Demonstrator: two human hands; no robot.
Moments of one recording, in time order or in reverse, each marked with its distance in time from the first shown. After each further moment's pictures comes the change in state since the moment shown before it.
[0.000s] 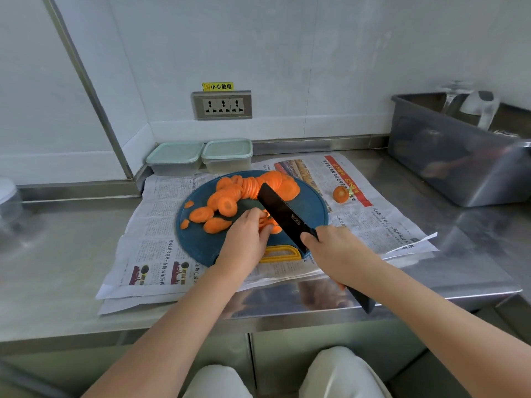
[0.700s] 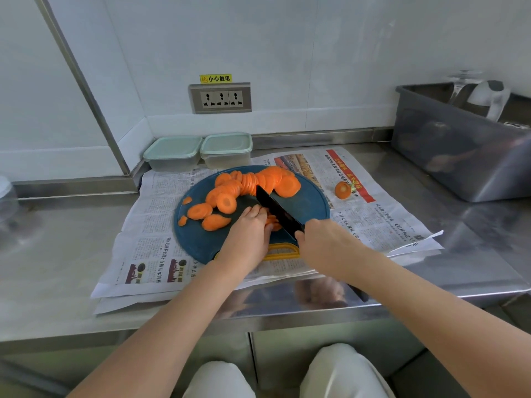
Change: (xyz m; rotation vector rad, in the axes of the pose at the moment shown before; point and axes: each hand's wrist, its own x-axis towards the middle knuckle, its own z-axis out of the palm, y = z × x) left_hand 0.008 -0.003 0.008 0.189 -0.123 0.108; right_hand 0.026 -0.003 0.012 -0.079 0.023 -0.003
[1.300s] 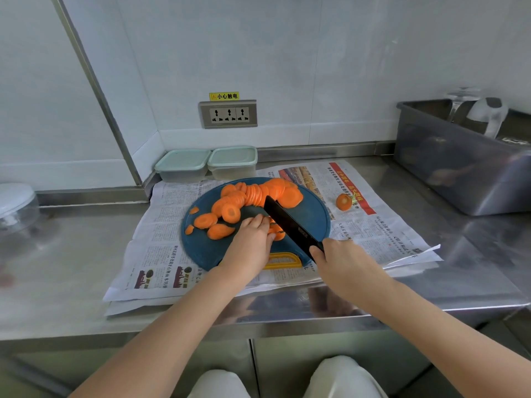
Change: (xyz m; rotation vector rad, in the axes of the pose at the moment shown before) left_hand -0.002 0.006 -0.007 0.083 -0.041 -0.036; right_hand -0.012 0.036 0.012 -0.096 0.083 -0.093
